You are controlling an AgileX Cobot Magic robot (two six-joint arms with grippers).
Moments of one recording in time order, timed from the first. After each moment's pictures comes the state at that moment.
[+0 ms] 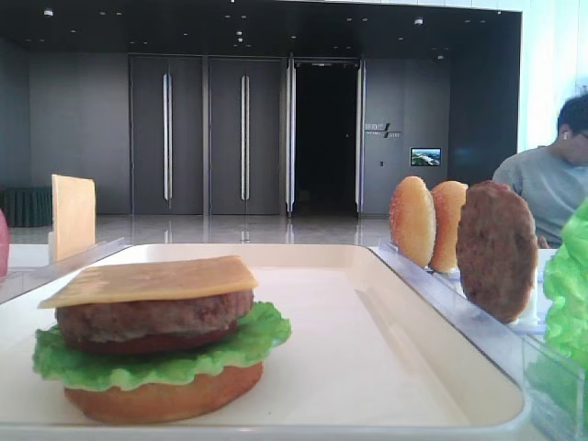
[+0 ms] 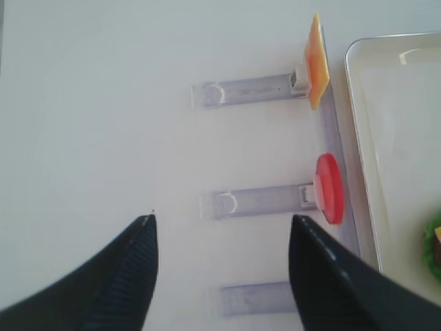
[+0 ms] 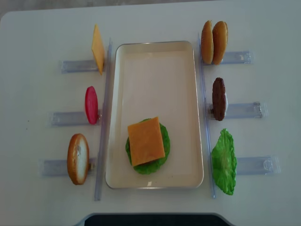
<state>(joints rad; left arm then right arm) 0.04 1.12 -1.35 0.03 1.24 0.11 -0.12 -0.01 -0.50 0.02 1.13 -0.01</state>
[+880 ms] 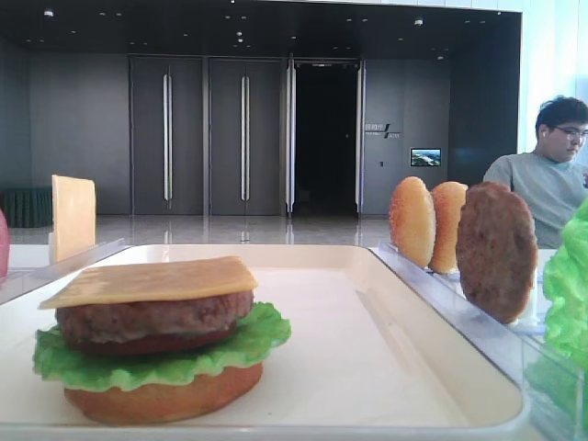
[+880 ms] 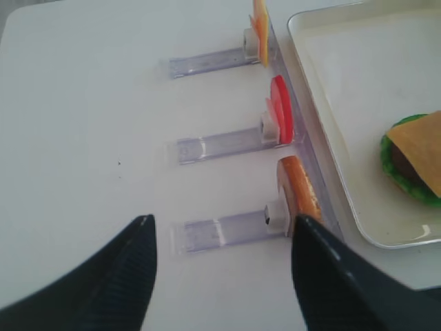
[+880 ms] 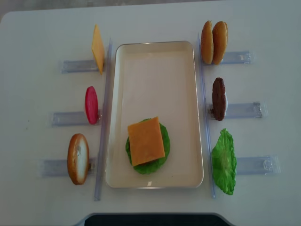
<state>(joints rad) 0.04 0.23 -0.74 -0.06 1.22 0.19 -0.12 -0.01 -0.50 0.02 1.13 -0.01</state>
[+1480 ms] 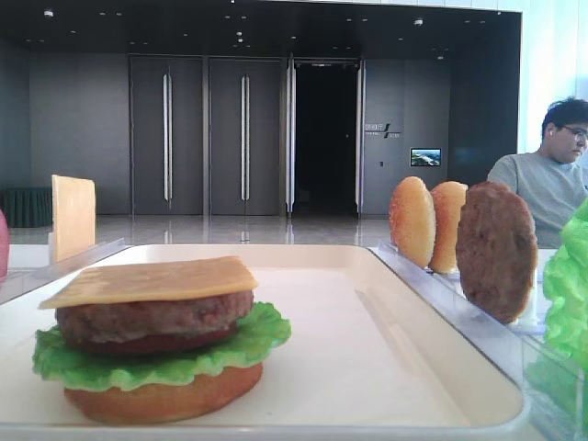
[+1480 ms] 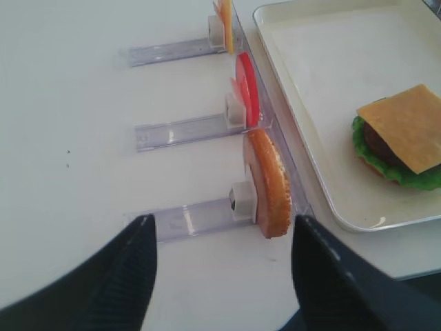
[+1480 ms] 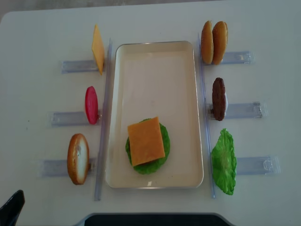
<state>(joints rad) 0.04 -0.02 -0.51 -0.14 1.18 0.19 -0.12 -0.01 -0.50 0.02 1.13 -0.01</state>
